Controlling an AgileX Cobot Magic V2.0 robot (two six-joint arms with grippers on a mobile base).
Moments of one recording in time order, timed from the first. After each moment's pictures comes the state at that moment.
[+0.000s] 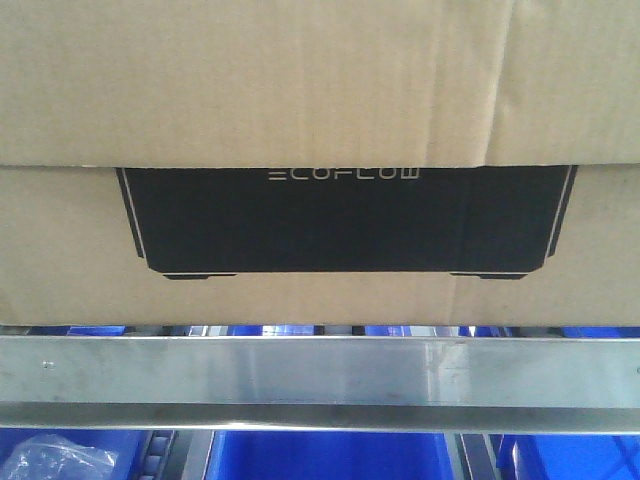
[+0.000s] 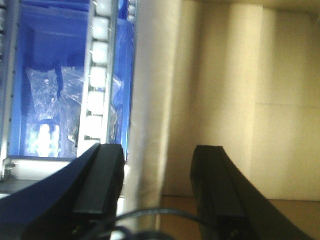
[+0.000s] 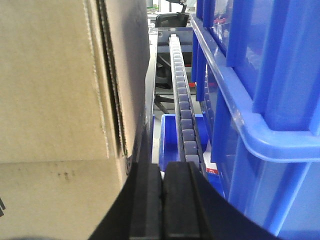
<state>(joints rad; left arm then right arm) -0.35 1.43 -1.52 0.08 1.13 -0.32 -0.03 -0.01 0.03 0.03 0.02 0.05</state>
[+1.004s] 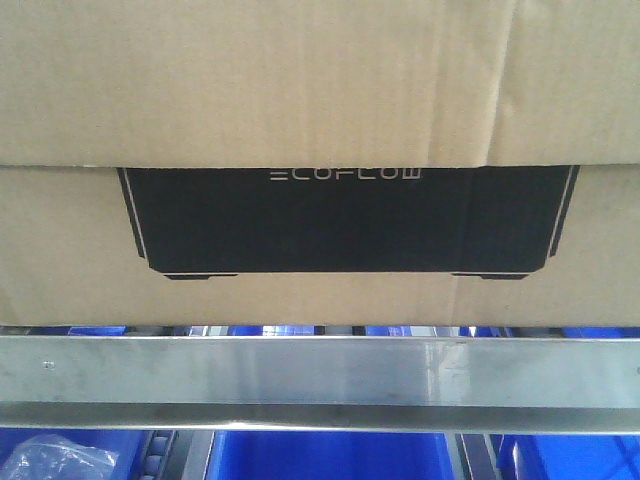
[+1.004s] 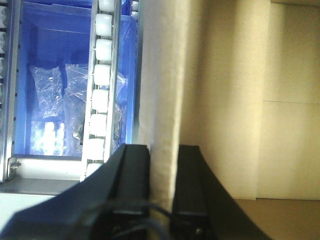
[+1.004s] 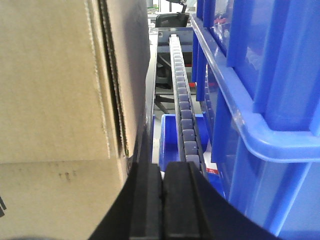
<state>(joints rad) -0.35 1.43 -1.52 0.09 1.14 -0.31 -0.03 -0.01 0.03 0.03 0.02 0.05</state>
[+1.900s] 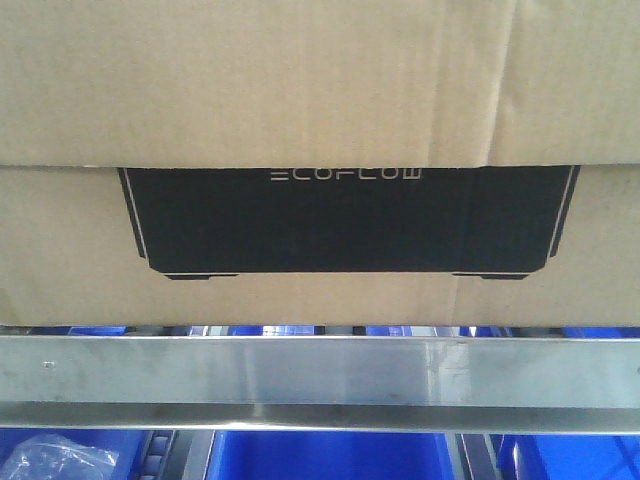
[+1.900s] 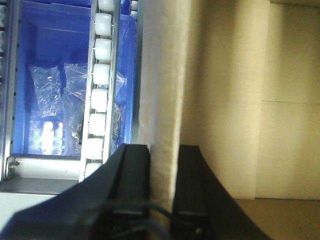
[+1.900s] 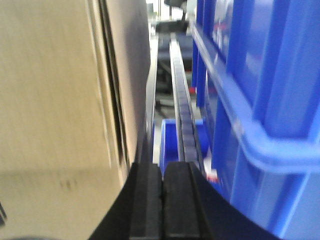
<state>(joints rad) -0.35 1.43 -1.52 0.08 1.14 -0.31 -0.03 -0.01 0.03 0.03 -0.02 0.05</state>
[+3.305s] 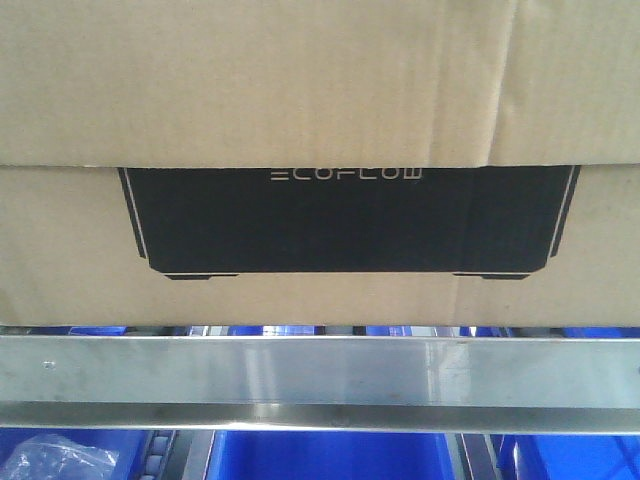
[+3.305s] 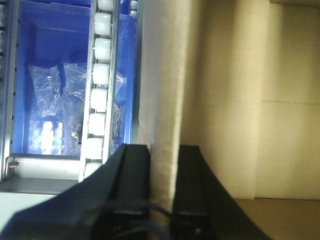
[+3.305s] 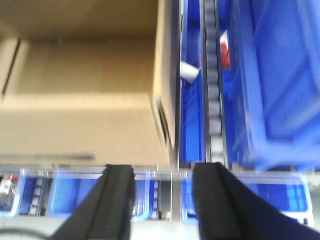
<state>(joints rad) -0.35 1.43 -1.52 0.08 1.14 -0.31 -0.03 0.64 -1.12 0.11 1.14 0.05</state>
